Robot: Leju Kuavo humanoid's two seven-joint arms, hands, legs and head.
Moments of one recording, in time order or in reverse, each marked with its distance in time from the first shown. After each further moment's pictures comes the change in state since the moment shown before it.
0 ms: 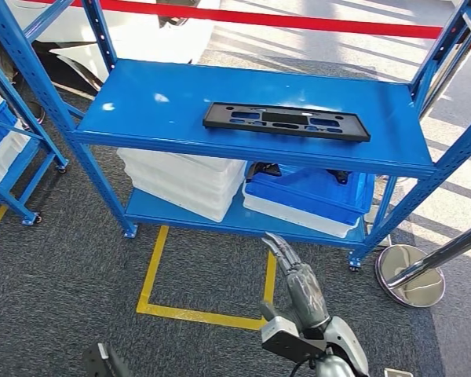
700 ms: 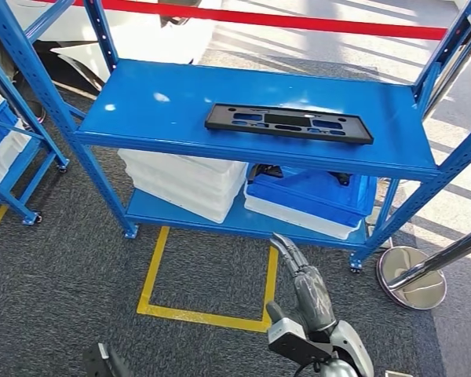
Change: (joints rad) left arm 0.003 0.000 -0.010 0.000 0.000 -0.008 0.015; right arm 0.029 -0.009 -0.031 -0.027 0.011 0.000 0.000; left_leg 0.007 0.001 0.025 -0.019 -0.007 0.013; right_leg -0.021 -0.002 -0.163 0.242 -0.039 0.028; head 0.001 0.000
